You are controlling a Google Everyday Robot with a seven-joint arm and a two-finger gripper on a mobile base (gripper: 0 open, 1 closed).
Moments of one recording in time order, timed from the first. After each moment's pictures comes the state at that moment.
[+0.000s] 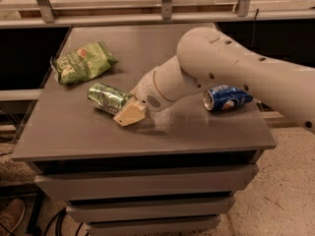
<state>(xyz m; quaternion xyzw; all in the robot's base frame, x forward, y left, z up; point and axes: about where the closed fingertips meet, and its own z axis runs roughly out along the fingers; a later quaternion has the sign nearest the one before) 0.520 0.075 0.841 -0.55 0.74 0.22 0.33</state>
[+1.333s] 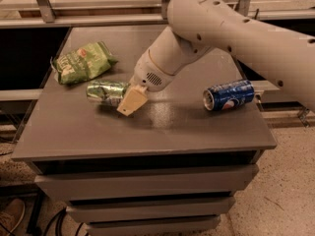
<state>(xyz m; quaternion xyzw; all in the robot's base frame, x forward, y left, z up) 0.530 0.070 0.861 -0.61 0.72 0.22 0.24</state>
